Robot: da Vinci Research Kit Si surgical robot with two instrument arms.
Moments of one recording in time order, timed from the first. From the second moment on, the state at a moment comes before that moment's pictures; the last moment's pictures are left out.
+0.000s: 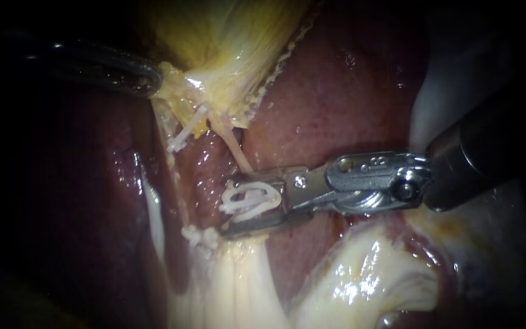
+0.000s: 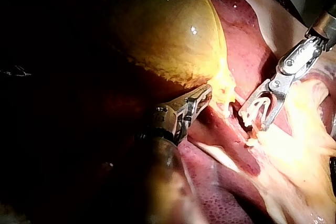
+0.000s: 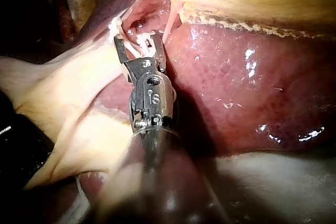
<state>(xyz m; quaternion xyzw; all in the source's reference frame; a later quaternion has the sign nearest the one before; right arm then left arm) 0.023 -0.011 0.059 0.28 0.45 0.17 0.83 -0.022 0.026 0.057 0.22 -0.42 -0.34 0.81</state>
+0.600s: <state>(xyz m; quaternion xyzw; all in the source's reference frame) 0.020 -0.010 0.053 0.31 0.48 0.19 0.80 -0.022 0.026 0.057 0.22 -0.42 -0.35 0.81</state>
